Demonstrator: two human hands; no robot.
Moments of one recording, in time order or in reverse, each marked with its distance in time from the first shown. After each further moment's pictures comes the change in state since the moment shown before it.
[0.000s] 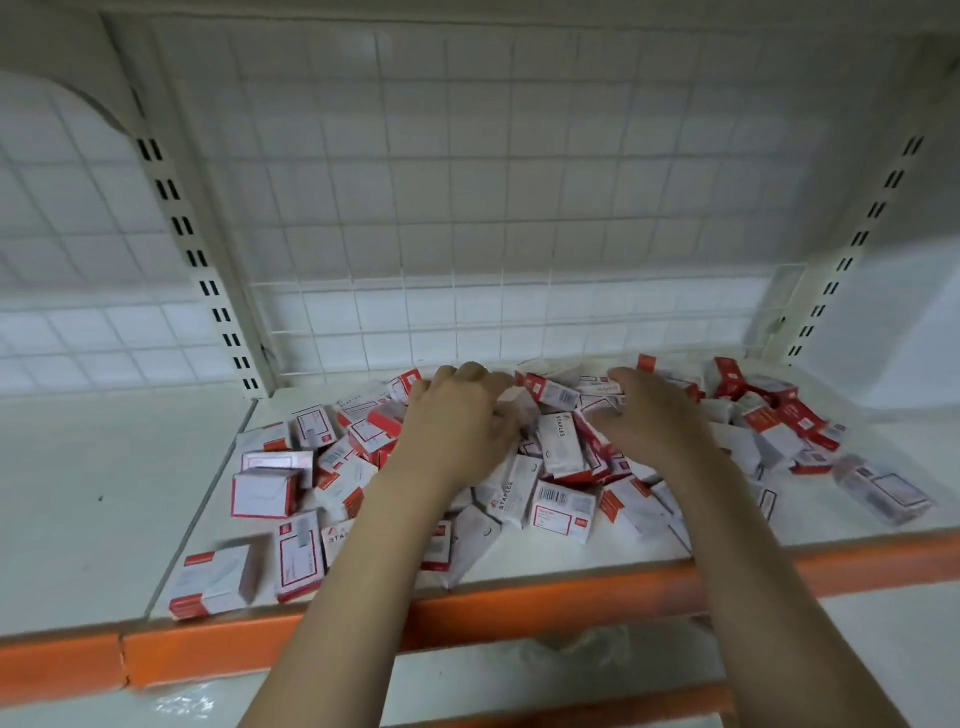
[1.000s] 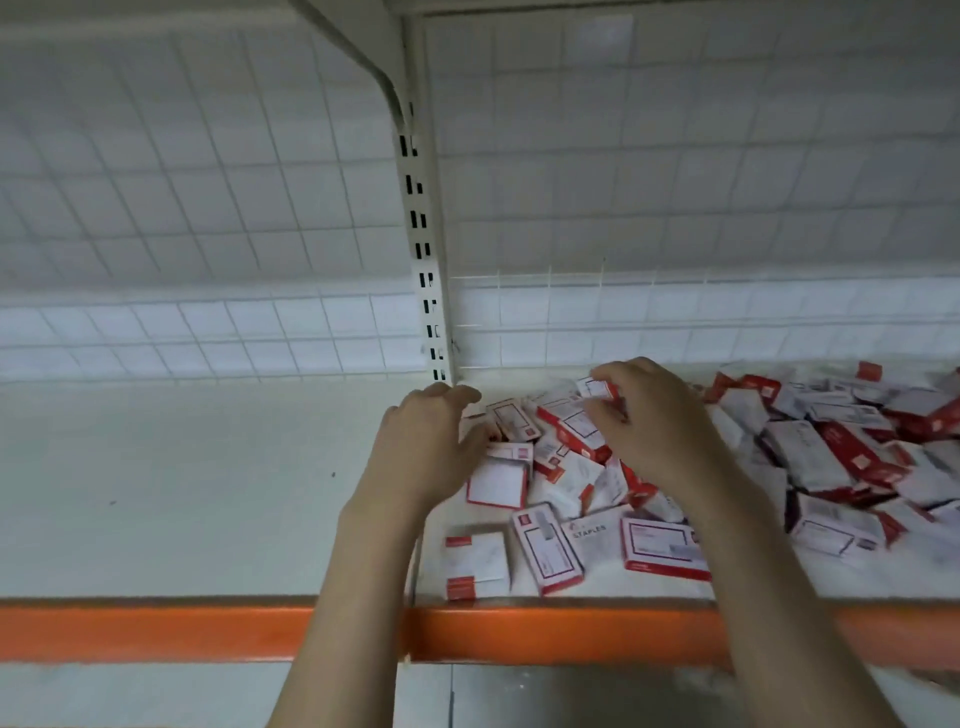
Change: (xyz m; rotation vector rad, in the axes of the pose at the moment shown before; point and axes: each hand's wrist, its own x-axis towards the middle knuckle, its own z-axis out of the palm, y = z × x) left_hand -0.084 -0.199 -0.053 -0.030 0.070 -0.227; right_hand -0.034 -0.196 0.066 0.147 0.120 -0.370
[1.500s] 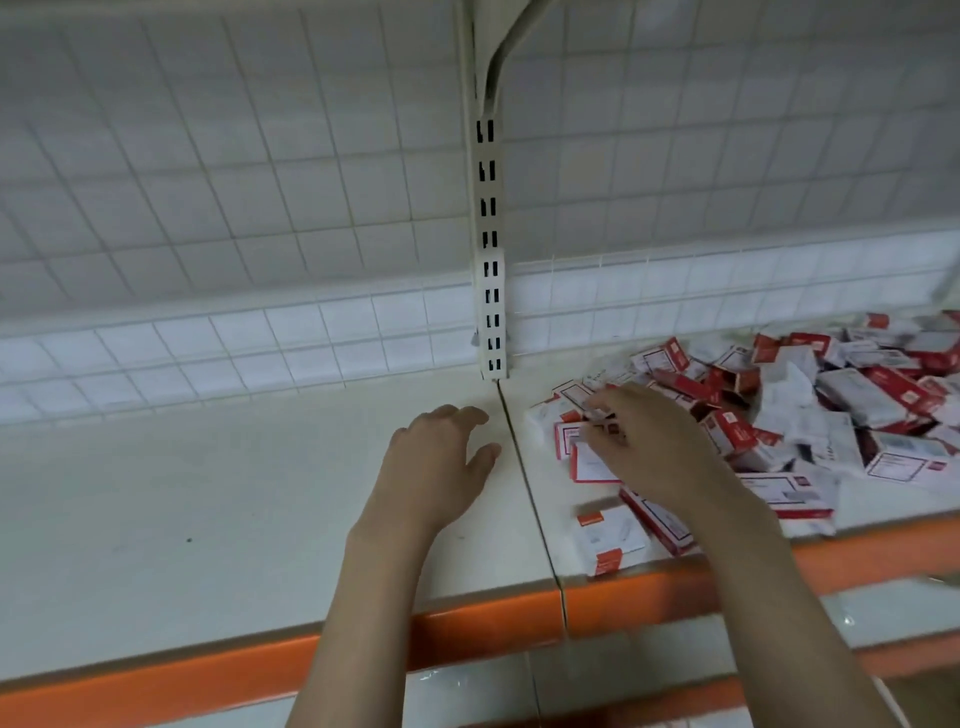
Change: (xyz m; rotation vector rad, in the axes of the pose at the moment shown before) left_hand -0.017 -0.109 -0.031 -0.043 -0.122 0.135; right_hand -0.022 -0.101 0.055 -0.089 -0.086 0.088
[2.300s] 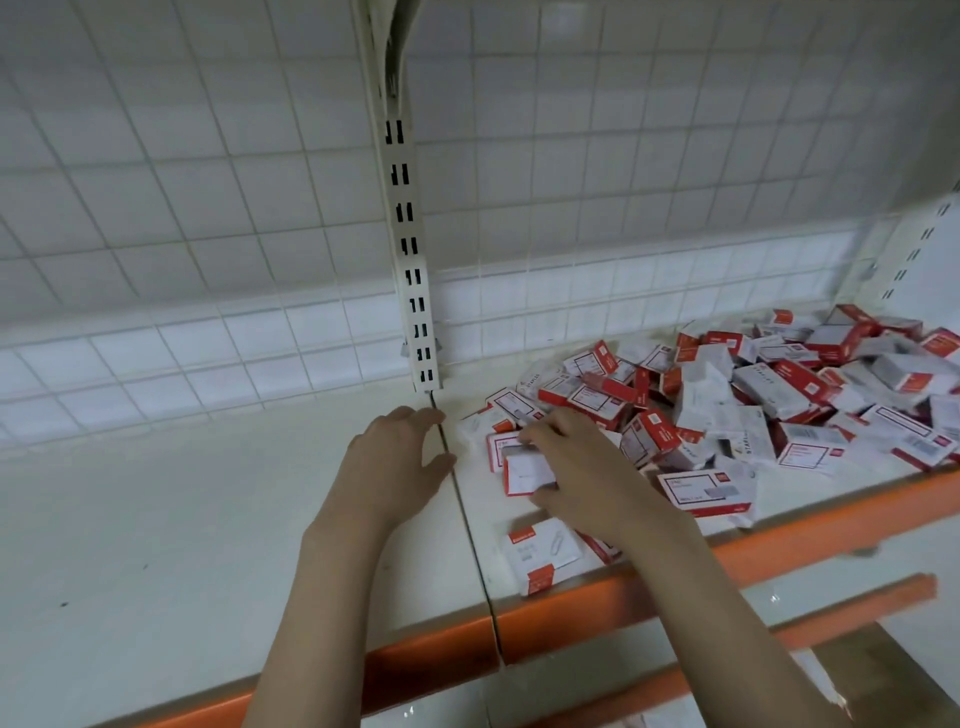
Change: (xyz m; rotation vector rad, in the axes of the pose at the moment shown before) left_hand 0.037 0.010 0.025 -0.030 -0.077 0.034; right_hand -0.006 0.021 0.016 -0.073 -0.159 -0.059
